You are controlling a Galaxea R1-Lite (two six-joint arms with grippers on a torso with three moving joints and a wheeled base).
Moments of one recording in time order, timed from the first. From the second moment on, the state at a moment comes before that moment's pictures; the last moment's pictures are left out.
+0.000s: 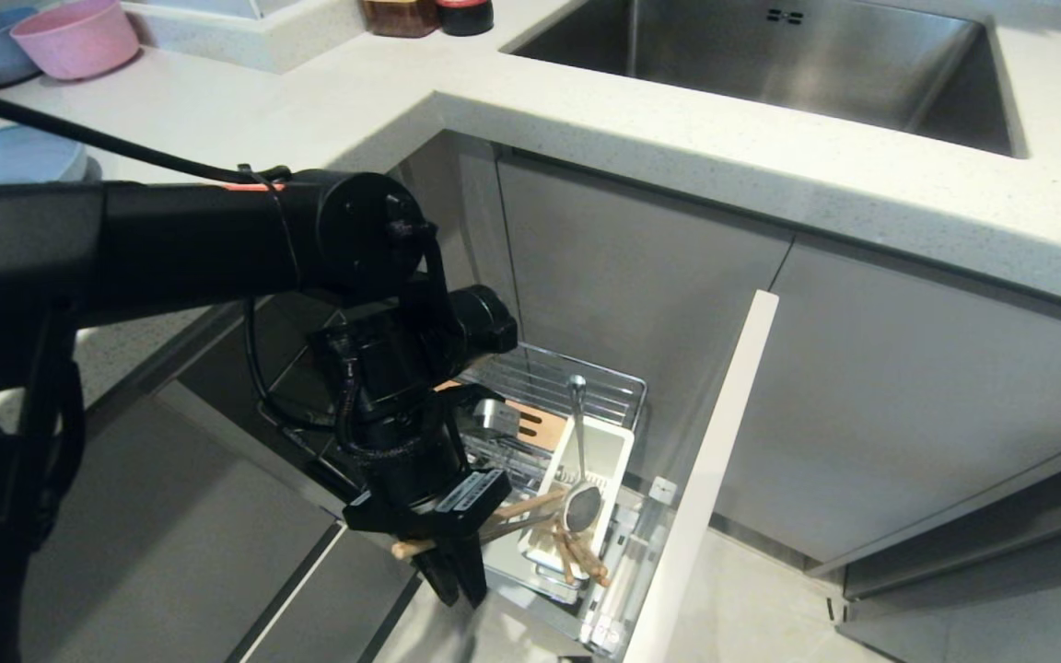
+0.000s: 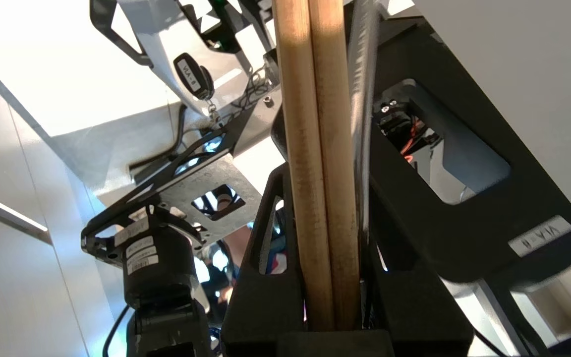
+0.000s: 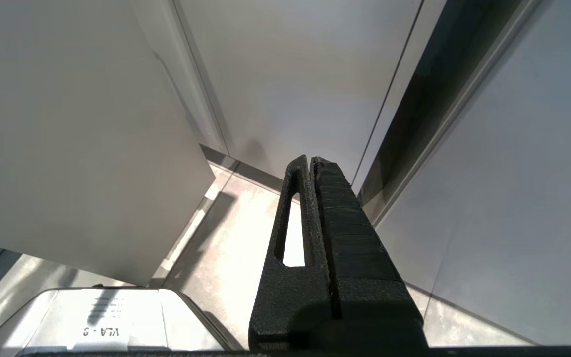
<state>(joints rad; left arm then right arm) -0.66 2.08 -1.94 1.52 -0.34 -0.18 0.00 0.00 0.00 0.00 0.00 0.01</state>
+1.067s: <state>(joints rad) -0.67 1.92 -1.94 1.52 -0.34 -0.19 0.00 0.00 0.00 0.00 0.00 0.01</state>
